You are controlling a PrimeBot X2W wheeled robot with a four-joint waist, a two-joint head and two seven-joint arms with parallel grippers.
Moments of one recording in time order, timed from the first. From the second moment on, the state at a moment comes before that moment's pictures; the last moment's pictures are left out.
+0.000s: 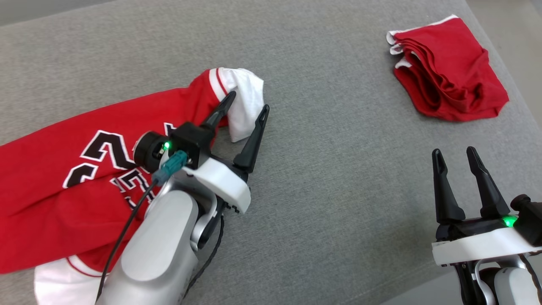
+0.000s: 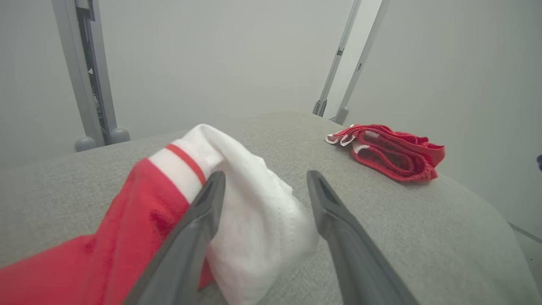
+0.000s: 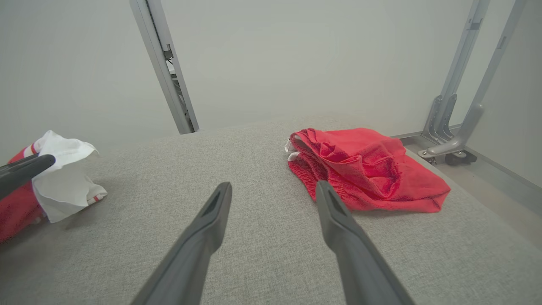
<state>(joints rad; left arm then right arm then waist) -0.57 0.06 -0.45 0.41 -0.30 -0.07 -0.16 -0.12 -0.05 0.01 0.02 0.29 0.13 -0.18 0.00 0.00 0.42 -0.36</state>
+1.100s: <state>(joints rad) -0.15 0.24 -0.16 0.18 -0.42 0.09 -0.26 -0.05 -0.07 -0.02 0.00 0.22 0.13 -0.08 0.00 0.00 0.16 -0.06</state>
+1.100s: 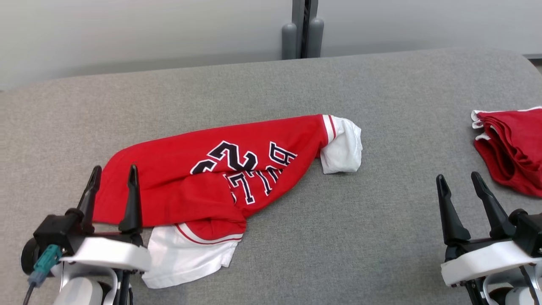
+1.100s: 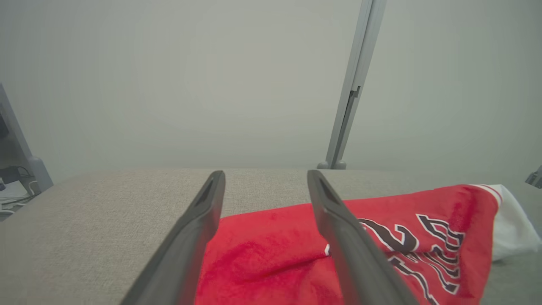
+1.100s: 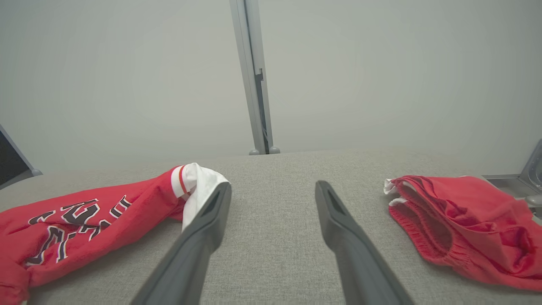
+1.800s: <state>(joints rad) 0.02 0.25 -0.21 0.09 -0.42 0.13 -0.20 0.05 -0.09 -0.03 -0.02 0.22 0.13 -0.03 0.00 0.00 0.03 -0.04</state>
